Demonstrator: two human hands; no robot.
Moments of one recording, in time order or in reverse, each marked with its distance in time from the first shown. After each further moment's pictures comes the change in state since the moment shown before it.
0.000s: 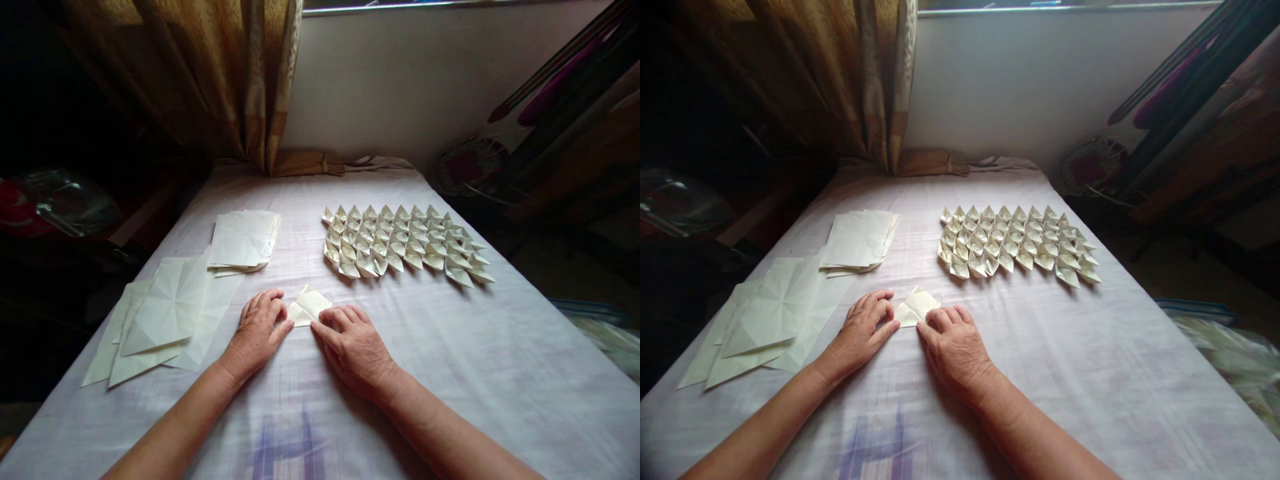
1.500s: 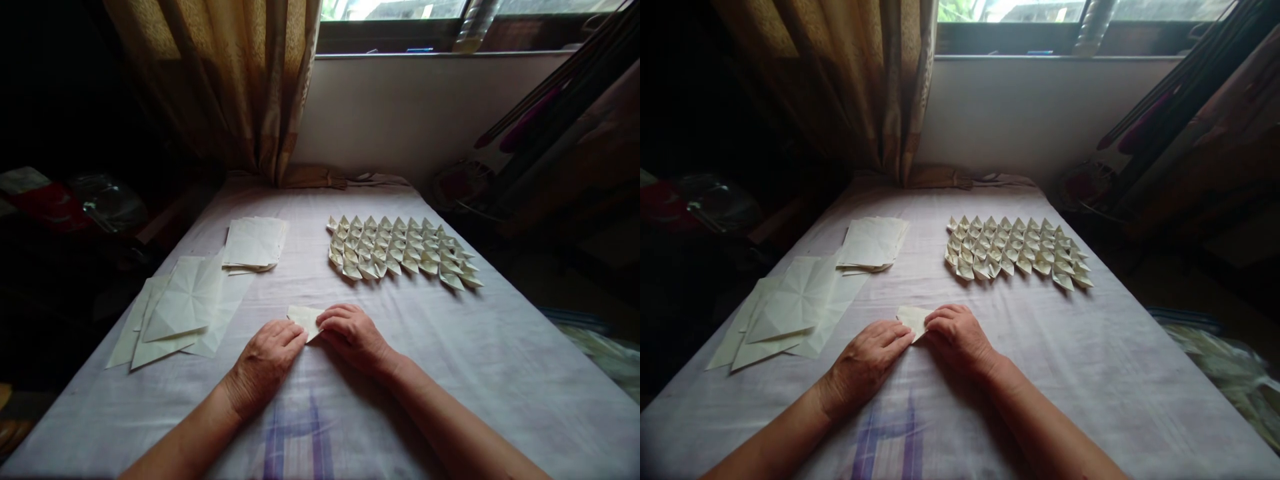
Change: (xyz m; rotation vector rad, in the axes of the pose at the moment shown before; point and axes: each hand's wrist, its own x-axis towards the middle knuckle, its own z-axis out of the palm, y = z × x) left_hand -0.045 0.018 -0.005 0.191 0.180 0.503; right_hand 0.004 0.016 0.016 0.339 0.064 -0.135
